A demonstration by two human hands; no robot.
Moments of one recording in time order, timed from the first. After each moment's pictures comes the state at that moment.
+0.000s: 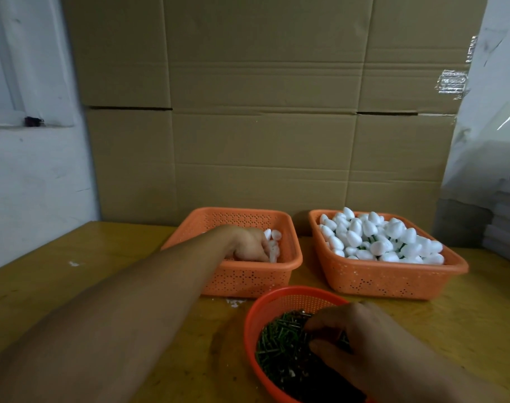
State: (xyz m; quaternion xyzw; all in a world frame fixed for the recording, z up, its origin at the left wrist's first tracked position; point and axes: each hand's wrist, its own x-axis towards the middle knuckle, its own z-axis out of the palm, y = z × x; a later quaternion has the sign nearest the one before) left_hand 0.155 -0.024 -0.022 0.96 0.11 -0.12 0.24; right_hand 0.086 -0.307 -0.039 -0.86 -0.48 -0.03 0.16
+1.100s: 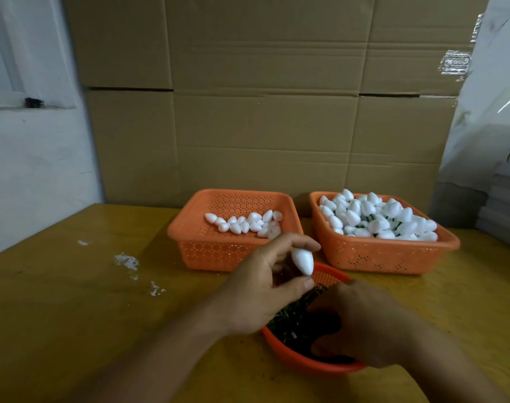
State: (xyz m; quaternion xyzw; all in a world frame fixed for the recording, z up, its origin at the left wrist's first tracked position) left_hand 0.003 -0.116 -0.059 0.82 -0.15 0.18 0.52; right_hand 0.073 -0.300 -0.035 -0.90 -0.44 0.05 0.00
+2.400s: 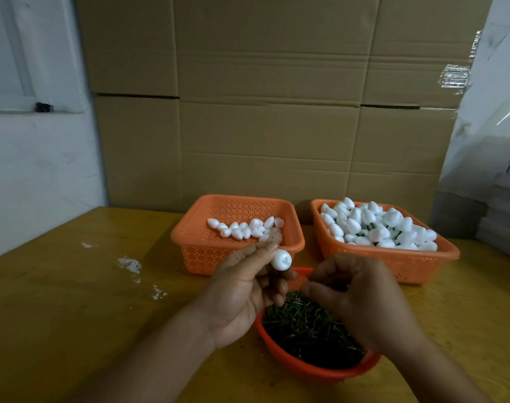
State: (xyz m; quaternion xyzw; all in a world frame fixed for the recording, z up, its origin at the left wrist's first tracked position) left_hand -0.009 -0.116 -0.047 0.54 -0.02 0.11 0.83; right_hand 0.073 -0.293 -0.040 -0.82 -0.37 -0.10 0.42
